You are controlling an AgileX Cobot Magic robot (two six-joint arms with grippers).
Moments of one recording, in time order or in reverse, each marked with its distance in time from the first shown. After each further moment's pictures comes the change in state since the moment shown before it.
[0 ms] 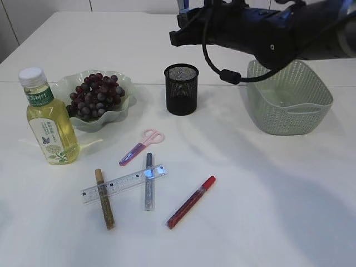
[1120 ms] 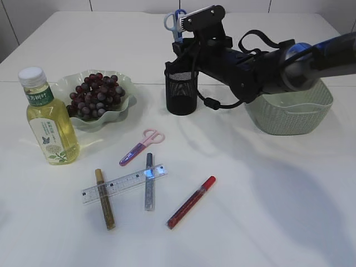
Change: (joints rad) left arm 0.000 0.000 0.000 0.037 0.000 0.000; right arm -0.038 0.297 -0.143 0.018 -0.206 -0.048
